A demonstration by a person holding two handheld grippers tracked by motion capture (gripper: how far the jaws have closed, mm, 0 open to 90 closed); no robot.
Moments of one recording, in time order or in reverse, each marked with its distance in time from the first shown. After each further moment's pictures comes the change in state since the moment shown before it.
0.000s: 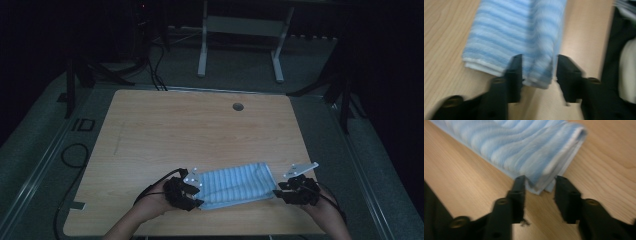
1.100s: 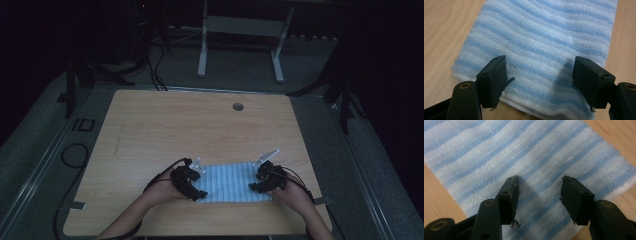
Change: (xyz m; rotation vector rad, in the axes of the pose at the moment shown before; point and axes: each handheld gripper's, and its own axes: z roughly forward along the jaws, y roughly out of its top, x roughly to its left) left arm 0.054 0.000 0.050 0.028 -0.016 -0.045; right arm 0.000 0.054 0.082 0.125 0.069 -0.051
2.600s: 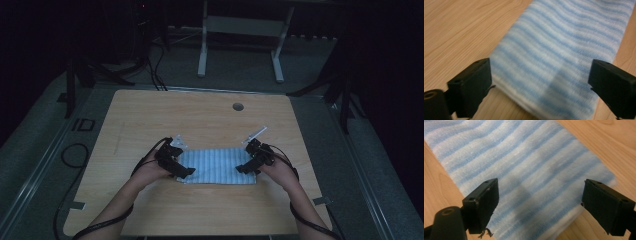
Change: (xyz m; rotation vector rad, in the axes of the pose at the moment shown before) left arm 0.056 -0.012 -0.036 -0.127 0.158 -0.144; right arm -0.027 0.065 0.008 -0.045 0.024 -0.003
